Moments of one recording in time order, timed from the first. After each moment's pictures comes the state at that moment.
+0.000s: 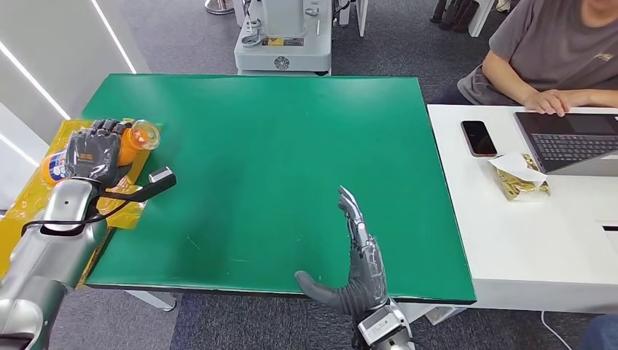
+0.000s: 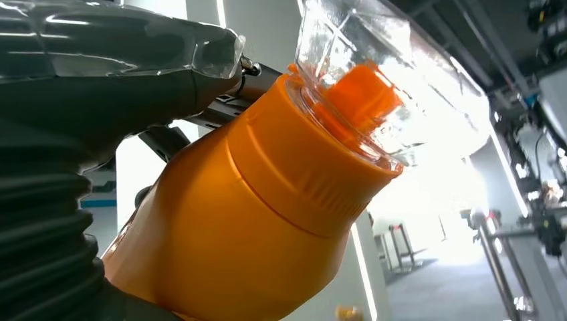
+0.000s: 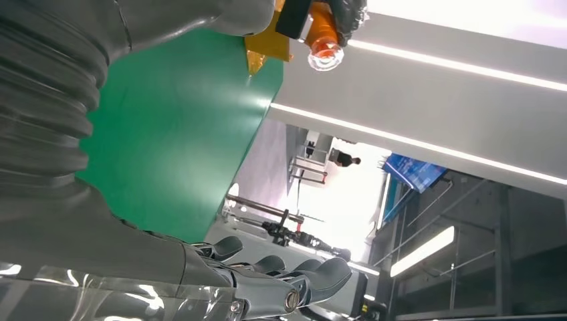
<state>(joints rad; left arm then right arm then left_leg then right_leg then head) -0.66 0.36 -0.30 -0.67 -1.32 0.45 -0.11 -0.12 -0.04 0.77 -1.57 0.06 -0.43 -0.63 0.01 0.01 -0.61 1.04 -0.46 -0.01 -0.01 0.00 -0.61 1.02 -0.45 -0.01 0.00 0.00</state>
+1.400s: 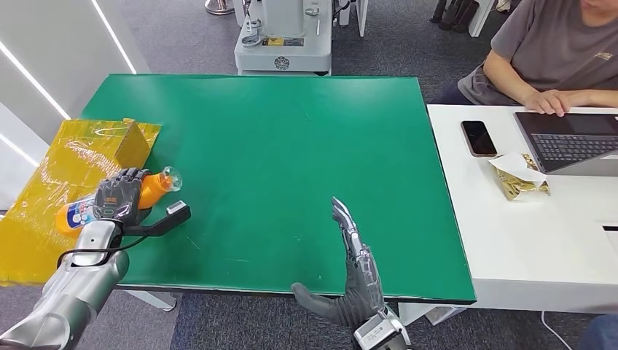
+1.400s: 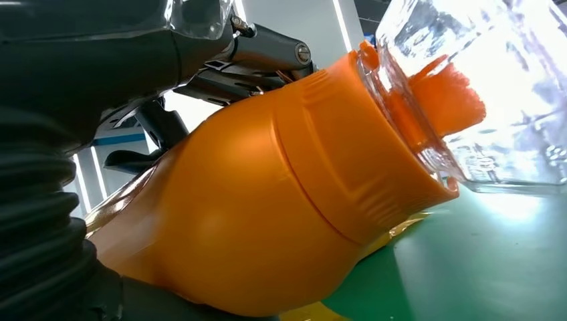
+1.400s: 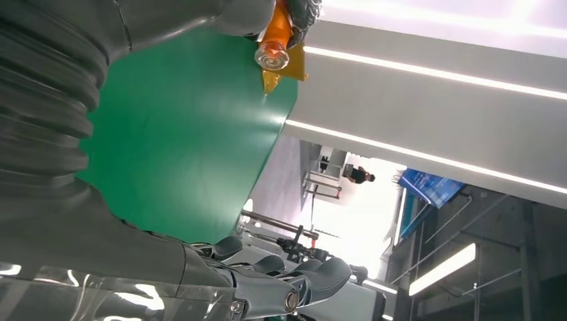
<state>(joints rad) -0.60 0.27 -0.26 -0.38 -1.24 0.60 -0.17 -0.07 -0.04 0.77 -1.58 0.08 -0.40 -0.59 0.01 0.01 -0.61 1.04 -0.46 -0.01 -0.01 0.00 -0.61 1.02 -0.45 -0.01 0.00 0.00</state>
